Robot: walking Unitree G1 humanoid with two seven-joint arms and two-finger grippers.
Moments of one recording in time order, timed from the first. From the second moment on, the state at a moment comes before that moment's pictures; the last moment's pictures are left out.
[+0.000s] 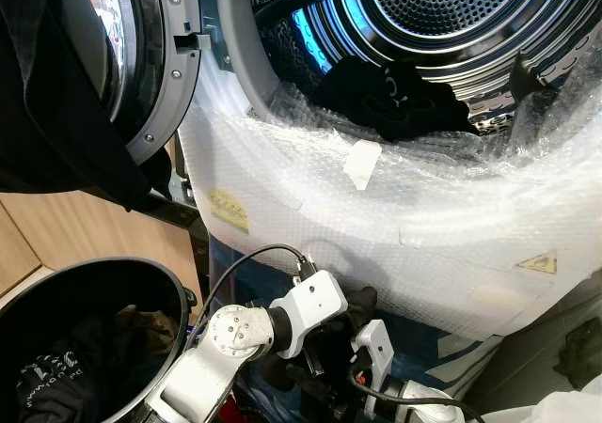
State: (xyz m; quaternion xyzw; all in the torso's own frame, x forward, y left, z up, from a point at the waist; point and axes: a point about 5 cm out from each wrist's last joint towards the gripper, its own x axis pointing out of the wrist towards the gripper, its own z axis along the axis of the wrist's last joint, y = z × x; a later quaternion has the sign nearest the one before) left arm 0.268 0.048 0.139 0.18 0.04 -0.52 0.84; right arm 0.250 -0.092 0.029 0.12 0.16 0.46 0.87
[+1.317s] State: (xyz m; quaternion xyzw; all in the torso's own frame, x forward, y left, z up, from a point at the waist) left arm 0.267 0.041 0.150 0.10 0.05 -0.53 0.84; right arm 0.276 -0.110 0.030 0.14 0.12 0.31 0.93
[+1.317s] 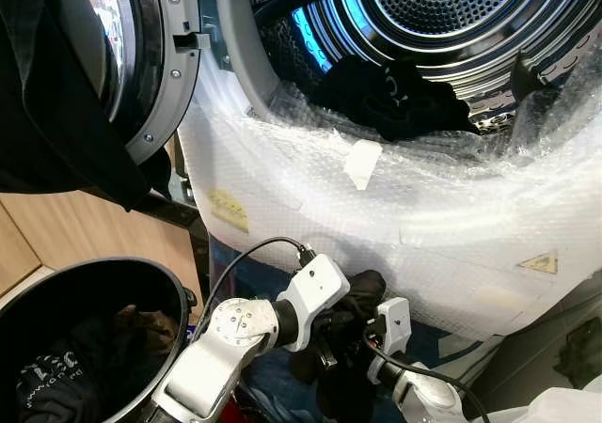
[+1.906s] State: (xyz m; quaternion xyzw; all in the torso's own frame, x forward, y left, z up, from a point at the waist) left arm 0.264 0.042 0.155 0.09 0.06 -0.54 0.83; right arm 0.276 -0.111 0.034 0.14 0.11 0.33 0.93
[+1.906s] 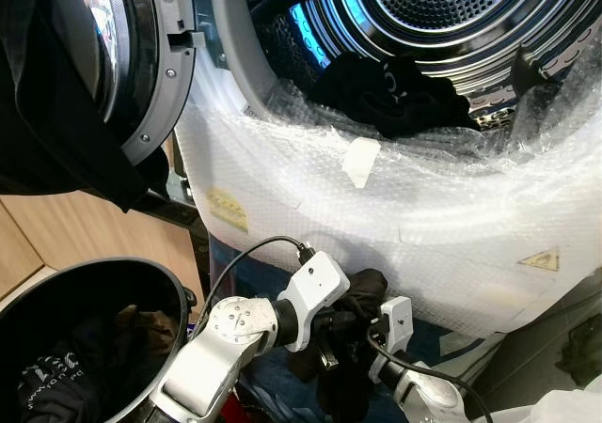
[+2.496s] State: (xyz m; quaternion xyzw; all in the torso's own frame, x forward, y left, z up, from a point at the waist) left arm 0.250 0.050 0.158 0.09 0.07 -0.57 0.81; right arm 0.265 -0.111 0.031 0.14 0.11 0.34 0.93
